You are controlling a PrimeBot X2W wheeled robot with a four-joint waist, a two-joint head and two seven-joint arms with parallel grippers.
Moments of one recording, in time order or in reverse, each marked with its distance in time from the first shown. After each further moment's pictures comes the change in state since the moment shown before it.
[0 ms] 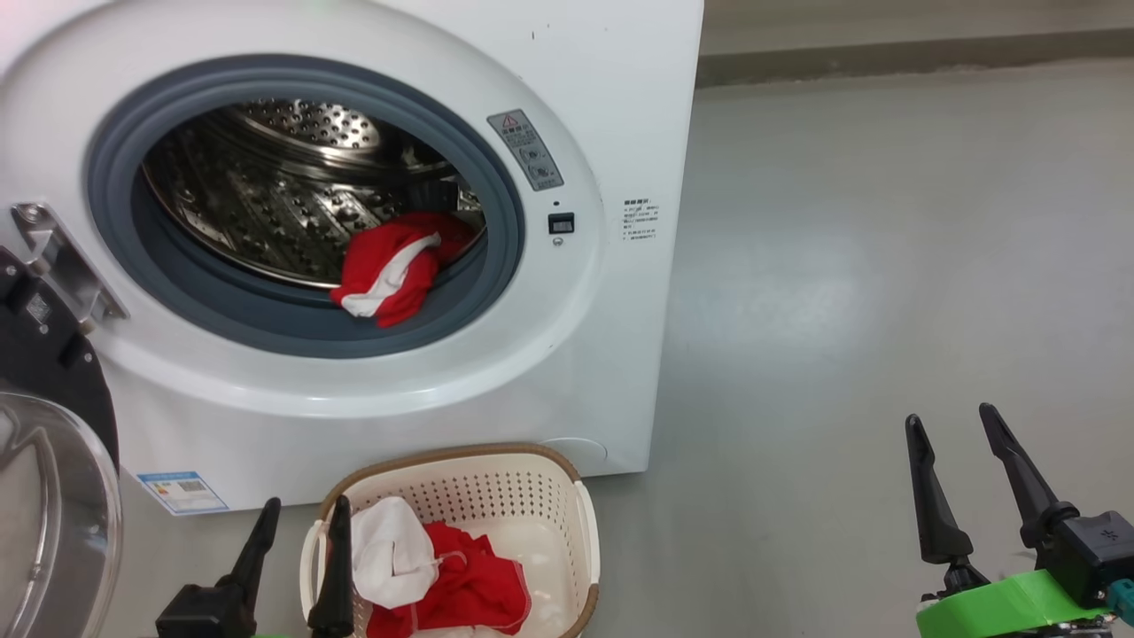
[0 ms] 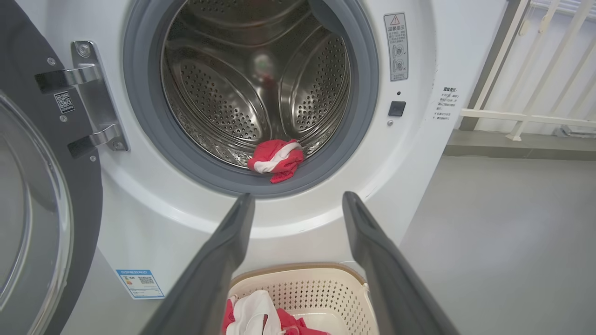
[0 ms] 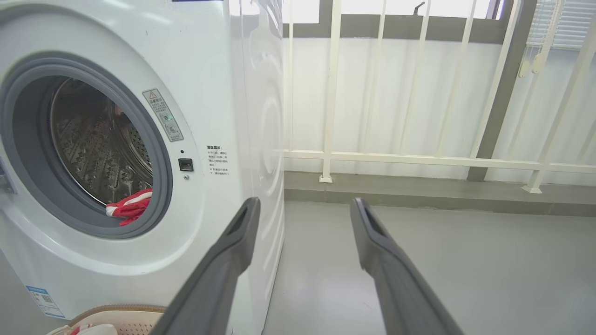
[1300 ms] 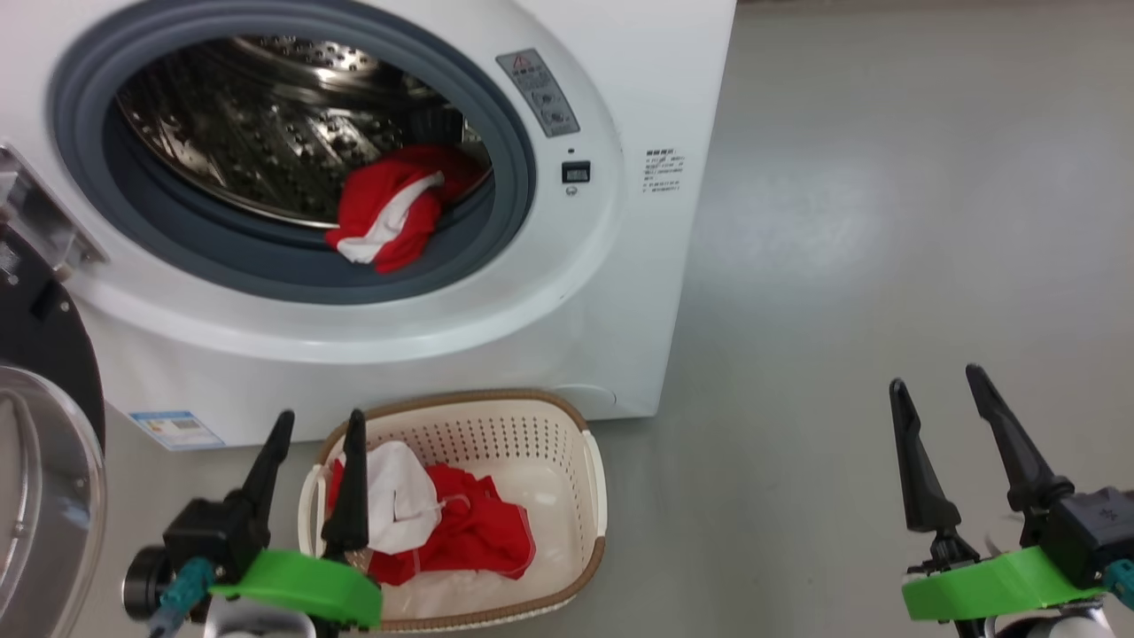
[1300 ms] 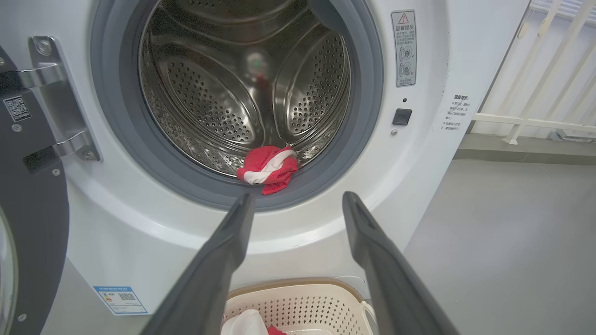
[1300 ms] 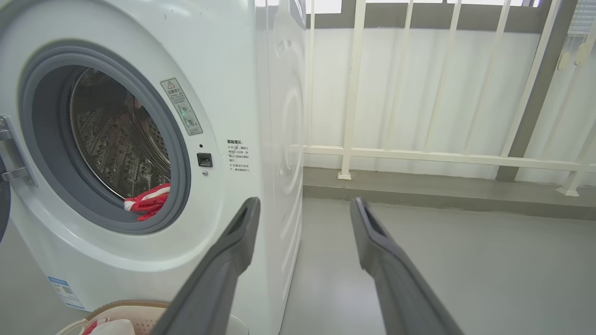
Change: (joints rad) left arm -0.144 0.003 -0.046 0.018 -0.030 0.014 0.016; right arm -0.033 0.002 0.035 -0.063 0.000 0.000 0.000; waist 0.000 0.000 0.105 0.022
